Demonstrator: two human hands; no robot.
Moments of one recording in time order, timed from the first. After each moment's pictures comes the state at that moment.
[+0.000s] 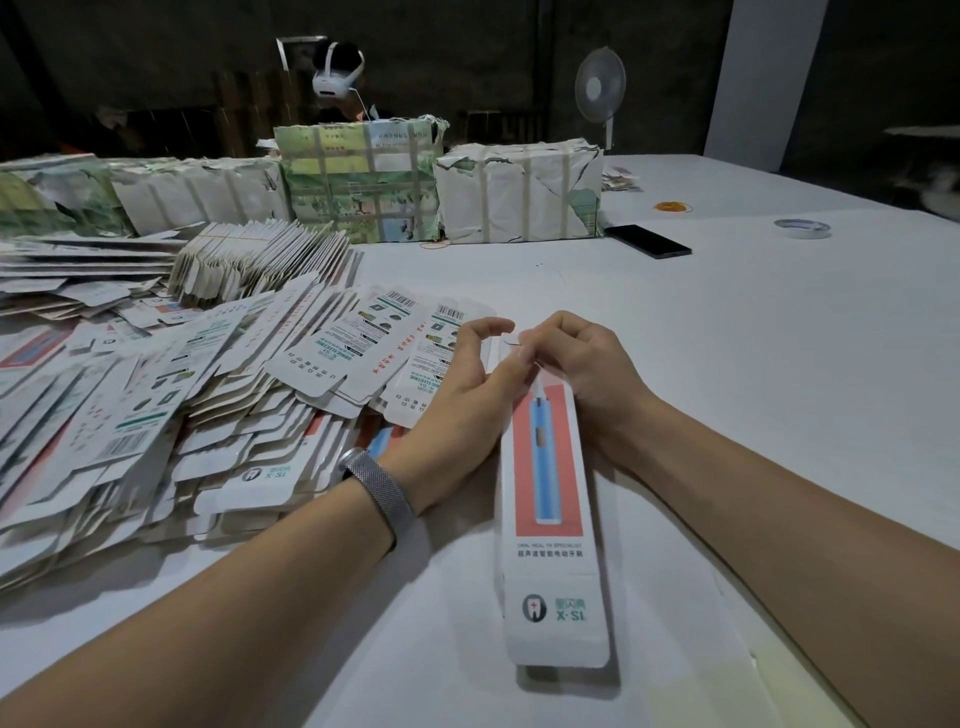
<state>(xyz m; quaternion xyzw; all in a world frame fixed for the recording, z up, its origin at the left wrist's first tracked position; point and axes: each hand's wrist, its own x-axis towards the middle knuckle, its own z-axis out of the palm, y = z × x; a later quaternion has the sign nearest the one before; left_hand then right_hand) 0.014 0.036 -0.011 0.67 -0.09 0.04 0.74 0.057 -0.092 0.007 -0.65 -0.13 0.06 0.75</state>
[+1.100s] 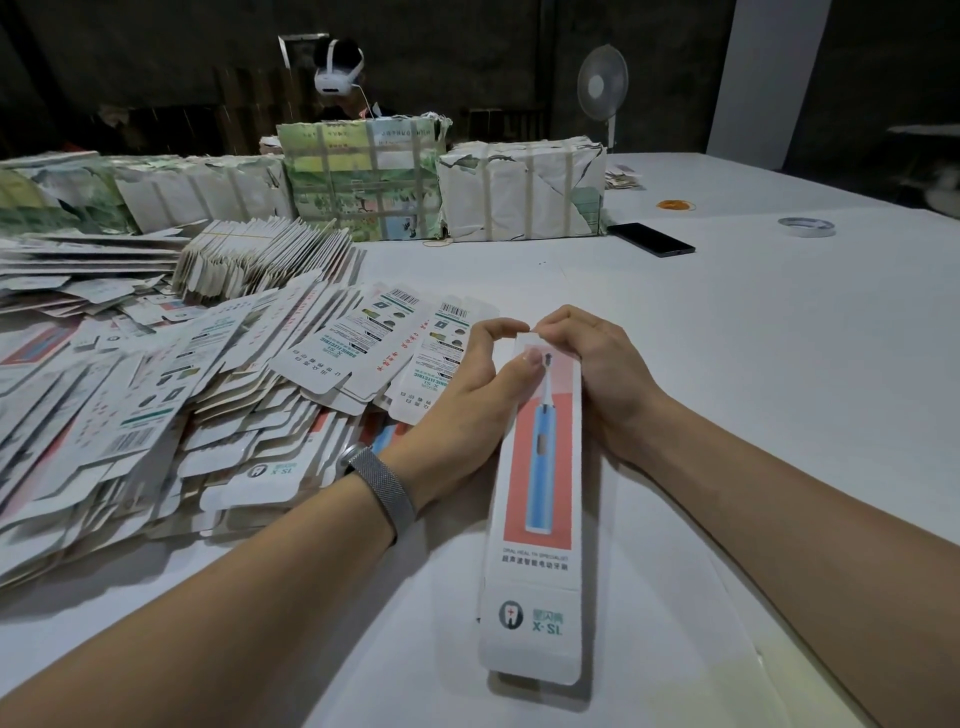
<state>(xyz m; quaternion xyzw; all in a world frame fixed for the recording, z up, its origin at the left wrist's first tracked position) 0.016 0.042 -0.015 0.69 -0.14 0.02 0.71 0.059 -0.097 0.008 -0.65 -0.14 0.04 0.74</state>
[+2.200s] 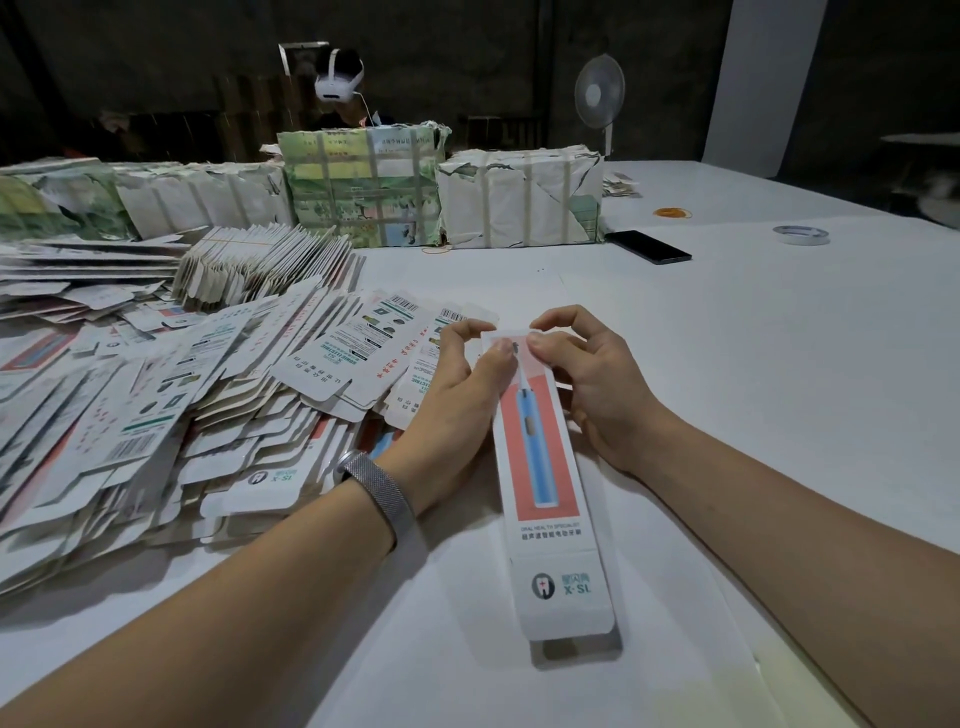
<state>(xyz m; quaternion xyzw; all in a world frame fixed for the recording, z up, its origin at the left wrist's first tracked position) 0.017 0.043 -0.009 0.61 -0.07 0.04 0.79 0.053 -0.100 0.005 -0.65 -0.16 0.05 0.74</state>
